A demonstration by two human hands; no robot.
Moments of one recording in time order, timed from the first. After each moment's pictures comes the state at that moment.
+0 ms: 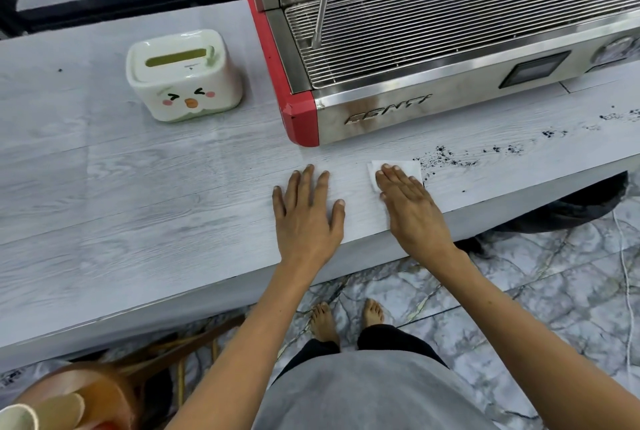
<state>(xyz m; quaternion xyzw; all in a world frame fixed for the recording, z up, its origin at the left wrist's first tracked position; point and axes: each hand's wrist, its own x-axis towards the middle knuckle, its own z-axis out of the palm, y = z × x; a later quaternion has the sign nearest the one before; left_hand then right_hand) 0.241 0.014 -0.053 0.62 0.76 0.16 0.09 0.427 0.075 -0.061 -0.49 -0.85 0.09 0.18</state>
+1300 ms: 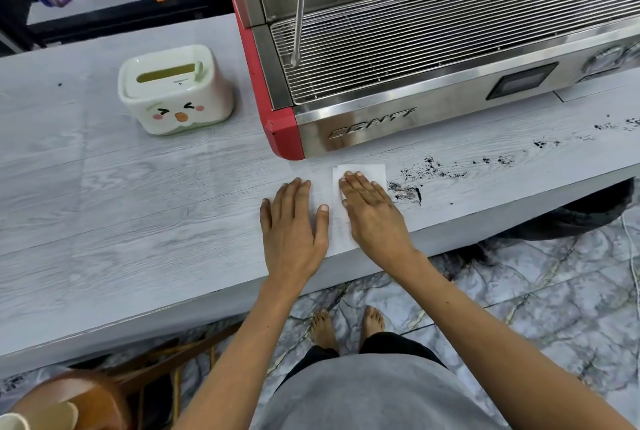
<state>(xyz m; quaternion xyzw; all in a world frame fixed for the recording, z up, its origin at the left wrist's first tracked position) 0.247 0.016 -0.048 0.58 0.78 0.20 0.09 0.391 0.084 -0.061 -0.47 -0.86 0.08 0.20</state>
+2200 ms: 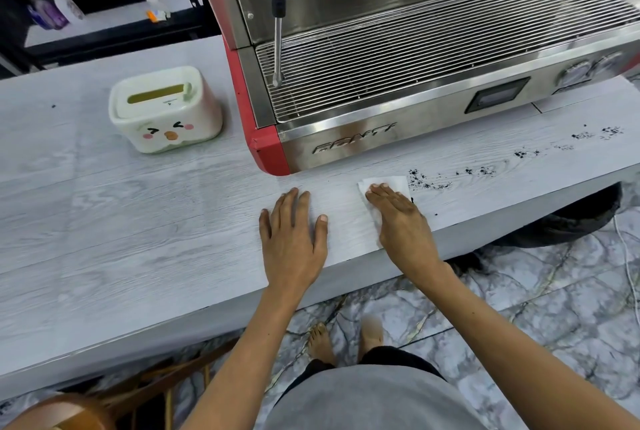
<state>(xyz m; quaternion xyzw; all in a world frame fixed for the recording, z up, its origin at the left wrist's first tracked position) 0.263 0.027 -0.050 0.59 0.78 0.18 0.08 0.449 0.098 -0.055 -0.51 -0.82 0.10 0.25</state>
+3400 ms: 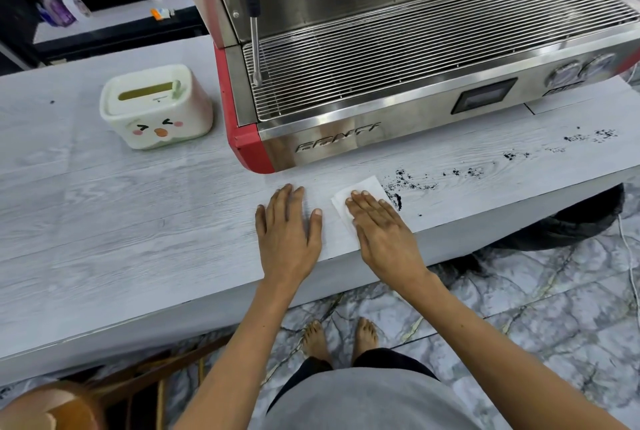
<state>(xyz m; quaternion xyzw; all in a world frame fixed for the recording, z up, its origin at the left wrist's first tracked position) 0.283 0.039 -0.052 0.58 0.79 0.21 0.08 0.462 0.084 -0.061 -0.46 -0.86 0.08 0.21</state>
